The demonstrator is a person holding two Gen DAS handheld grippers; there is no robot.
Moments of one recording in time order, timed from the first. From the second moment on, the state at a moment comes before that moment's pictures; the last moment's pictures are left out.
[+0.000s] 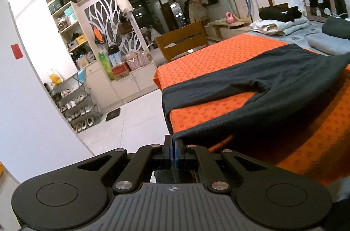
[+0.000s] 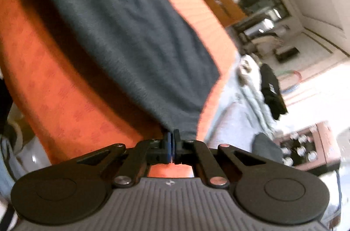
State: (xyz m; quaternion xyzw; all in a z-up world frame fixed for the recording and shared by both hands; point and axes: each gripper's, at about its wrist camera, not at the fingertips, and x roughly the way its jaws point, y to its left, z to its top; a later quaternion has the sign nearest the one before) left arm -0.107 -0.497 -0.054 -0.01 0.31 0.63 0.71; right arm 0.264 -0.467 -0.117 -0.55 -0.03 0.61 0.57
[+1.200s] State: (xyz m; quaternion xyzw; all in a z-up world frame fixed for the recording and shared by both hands) left arm -0.071 -0.110 -0.067 -0.09 0.47 0.56 0.68; right arm 0.297 -0.167 -0.117 -0.63 0.04 0.63 0.45
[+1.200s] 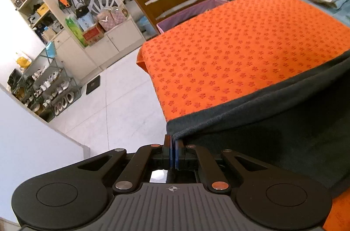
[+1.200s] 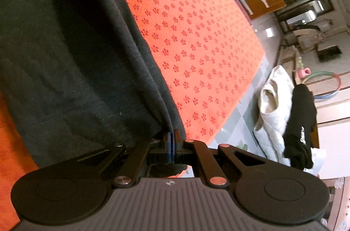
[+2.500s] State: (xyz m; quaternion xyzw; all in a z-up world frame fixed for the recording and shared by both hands) left arm -0.140 -0.016 -0.094 -0.26 0.41 0.61 0.63; right arm 0.312 -0.130 -0.119 -0.58 0.09 0.65 0.48
